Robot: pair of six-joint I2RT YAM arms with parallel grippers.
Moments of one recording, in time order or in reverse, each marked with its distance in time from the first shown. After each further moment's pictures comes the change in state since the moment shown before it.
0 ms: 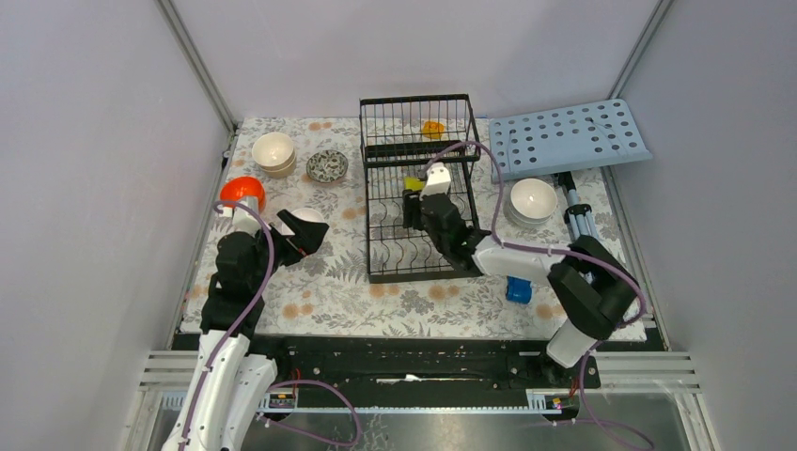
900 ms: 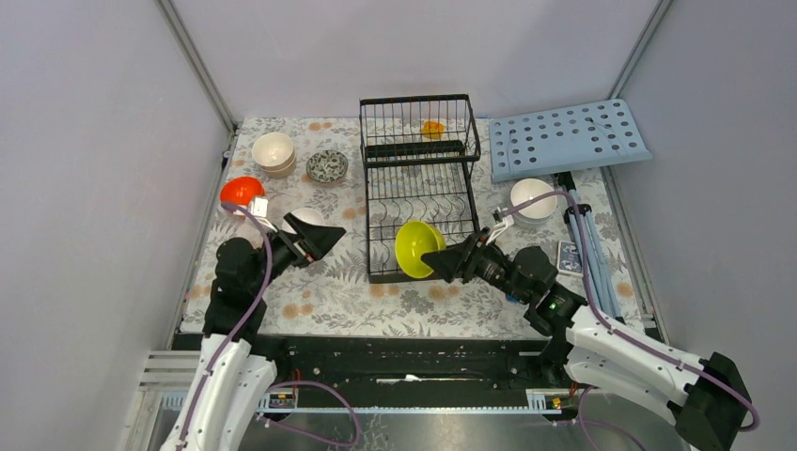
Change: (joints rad) left arm -0.031 -0.015 -0.059 0.169 0.252 -0.196; right arm 0.005 -0.915 -0.502 -0.064 -0.546 0.452
